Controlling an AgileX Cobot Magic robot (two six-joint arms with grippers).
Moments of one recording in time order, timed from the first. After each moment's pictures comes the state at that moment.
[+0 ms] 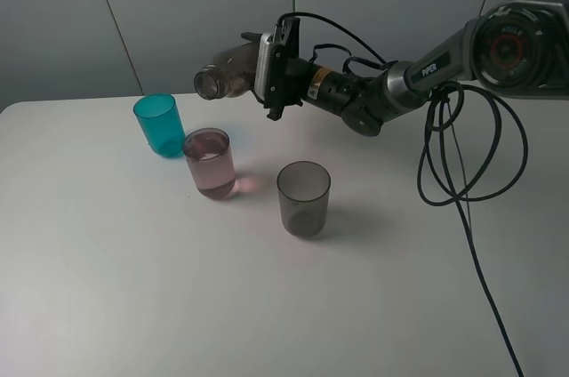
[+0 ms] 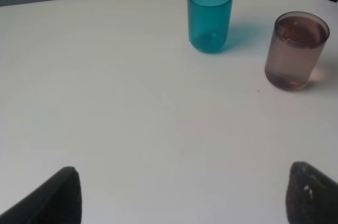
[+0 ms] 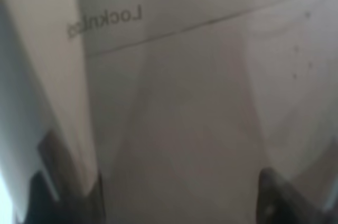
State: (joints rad) left arm -0.13 0.00 -0.51 0.02 1.08 -0.02; right arm 0.43 2.50 -1.54 -0.59 -1.00 -0.84
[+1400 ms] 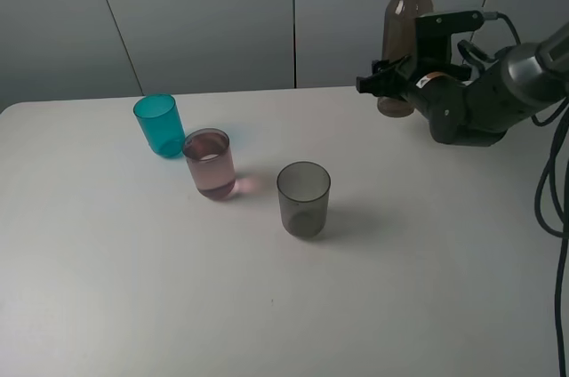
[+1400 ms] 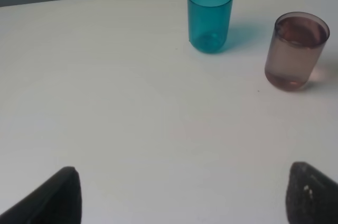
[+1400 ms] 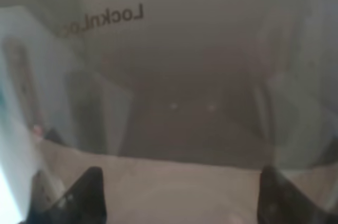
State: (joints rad) left arm -0.13 0.00 -0.51 0.02 1.08 -0.02; right arm 0.32 2.09 -0.89 0.32 -0.87 -0.19
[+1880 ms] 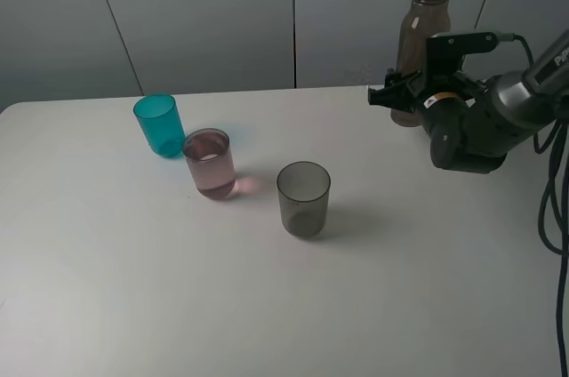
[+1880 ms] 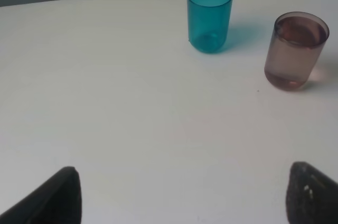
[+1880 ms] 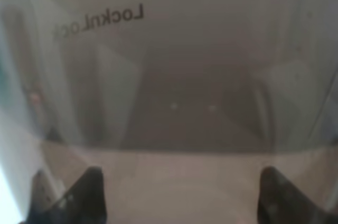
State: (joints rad) left arm -0.13 0.00 -0.51 0.02 1.08 -0.02; right arm 0.32 2.17 -0.85 0.39 -1.04 -0.20
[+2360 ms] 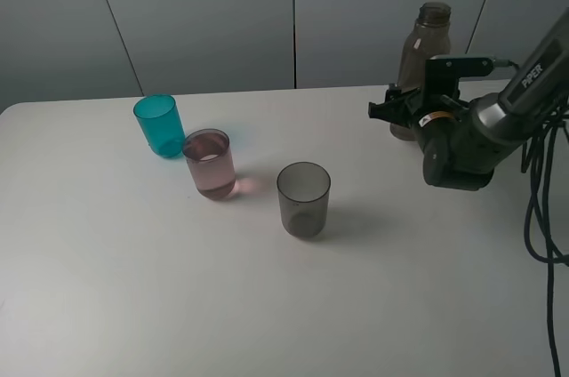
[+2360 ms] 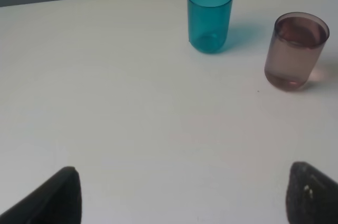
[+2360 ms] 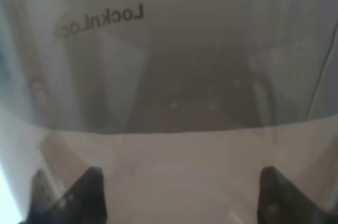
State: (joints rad) left arm -0.13 0.00 -0.51 0.02 1.08 -0.02; right arm 0.32 2.27 -0.87 0.41 -1.12 -0.12
